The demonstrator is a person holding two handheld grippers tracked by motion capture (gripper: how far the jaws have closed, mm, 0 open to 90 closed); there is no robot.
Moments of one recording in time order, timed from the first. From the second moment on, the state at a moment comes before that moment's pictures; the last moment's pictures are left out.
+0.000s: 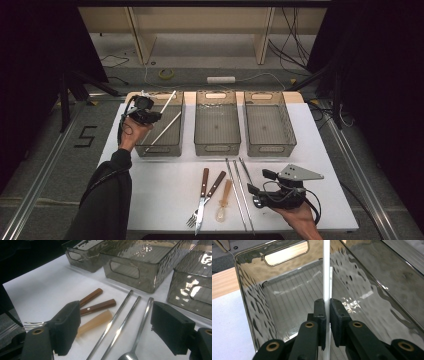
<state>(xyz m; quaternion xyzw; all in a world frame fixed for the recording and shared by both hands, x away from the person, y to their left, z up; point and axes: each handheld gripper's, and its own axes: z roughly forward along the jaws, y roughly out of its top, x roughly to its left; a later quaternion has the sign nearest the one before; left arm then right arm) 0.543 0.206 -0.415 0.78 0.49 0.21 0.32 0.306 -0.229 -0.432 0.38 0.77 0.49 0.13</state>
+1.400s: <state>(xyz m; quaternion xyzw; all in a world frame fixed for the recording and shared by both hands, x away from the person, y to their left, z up) 0.380 0.195 -0.406 0.77 0.44 0.12 0.45 0.336 -0.172 -0.436 0.38 0.89 0.23 0.08</state>
